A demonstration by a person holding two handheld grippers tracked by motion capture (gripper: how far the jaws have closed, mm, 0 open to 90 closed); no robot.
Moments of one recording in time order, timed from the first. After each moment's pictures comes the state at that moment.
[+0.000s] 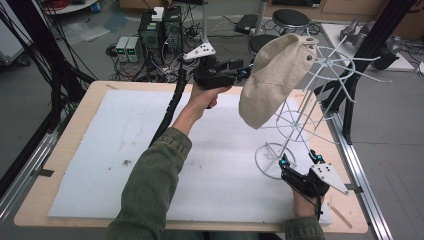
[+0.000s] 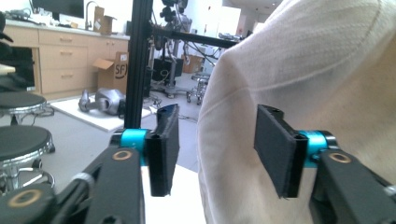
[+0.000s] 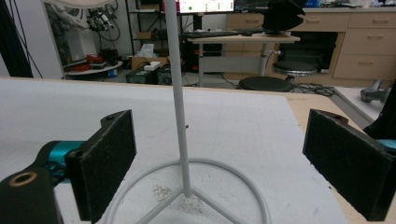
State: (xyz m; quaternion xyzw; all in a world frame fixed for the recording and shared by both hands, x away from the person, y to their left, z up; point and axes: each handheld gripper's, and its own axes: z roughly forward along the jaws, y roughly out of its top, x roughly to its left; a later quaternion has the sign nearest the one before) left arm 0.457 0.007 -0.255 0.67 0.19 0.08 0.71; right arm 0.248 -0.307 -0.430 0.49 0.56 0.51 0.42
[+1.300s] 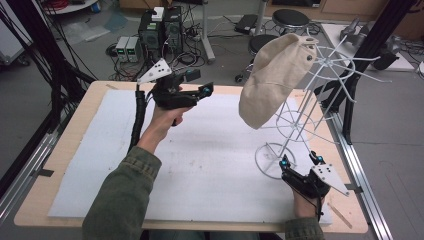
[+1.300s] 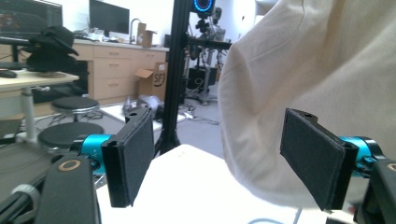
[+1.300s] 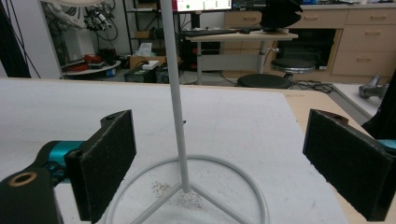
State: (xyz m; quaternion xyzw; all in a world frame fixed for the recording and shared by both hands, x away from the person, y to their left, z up) left arm 0.394 0.098 -0.269 0.65 0.23 0.15 0.71; right arm 0.246 -0.308 -0.431 0.50 0.56 0.51 0.42
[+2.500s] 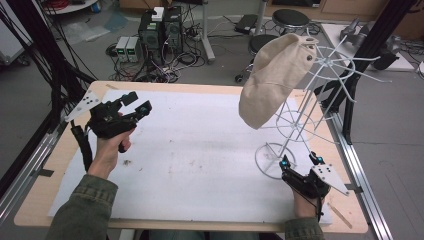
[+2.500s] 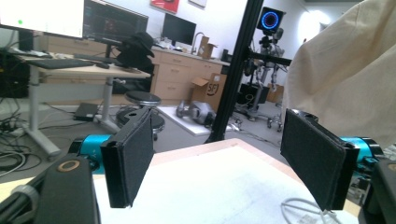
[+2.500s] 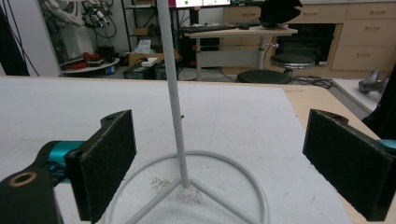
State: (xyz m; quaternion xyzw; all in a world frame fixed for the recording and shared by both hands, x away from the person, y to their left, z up) left arm 0.334 0.227 -0.314 0.58 0.34 0.22 0.70; right arm 0.247 -0.309 -0.433 0.51 0.56 0.50 0.42
